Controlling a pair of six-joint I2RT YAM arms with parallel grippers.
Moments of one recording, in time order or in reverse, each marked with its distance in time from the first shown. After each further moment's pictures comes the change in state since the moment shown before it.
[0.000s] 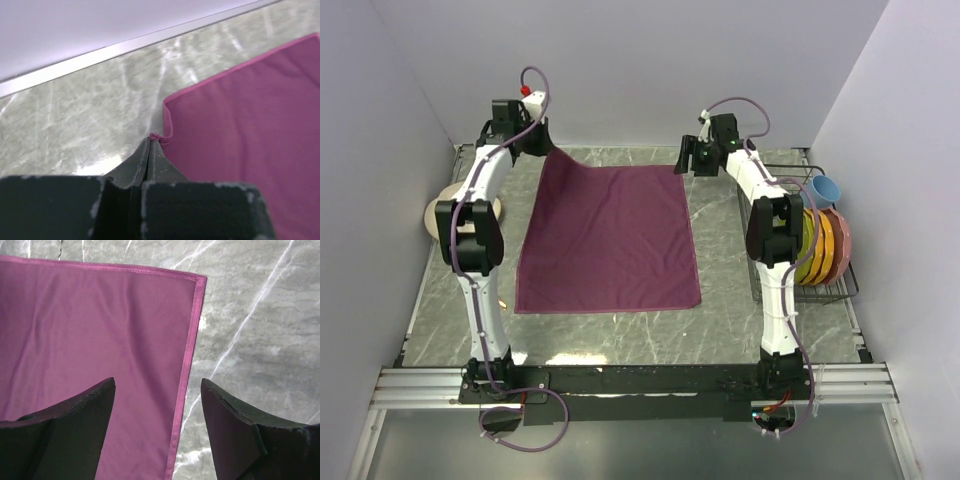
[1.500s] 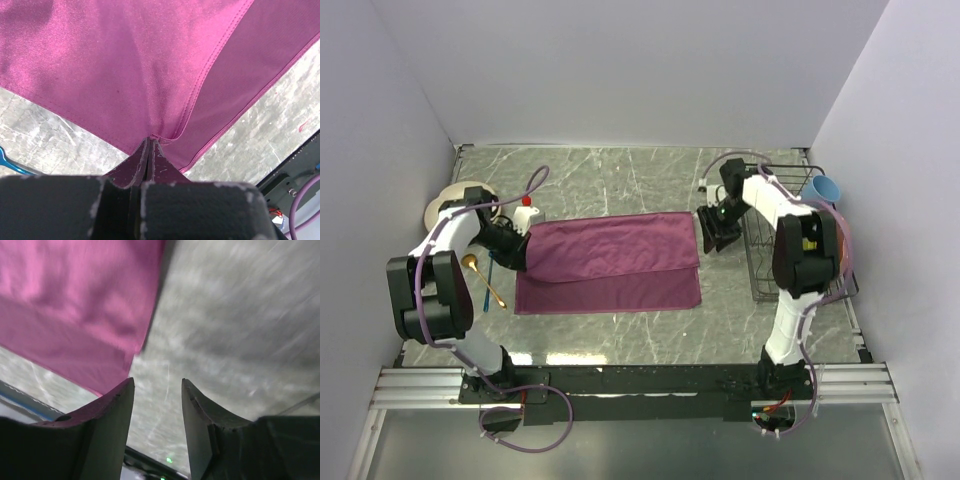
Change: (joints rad) left arm 0.159 -0.619 -0.917 -0.583 0.124 0.715; right arm -0.001 -0.434 -0.647 -0.450 -0.016 -0.387
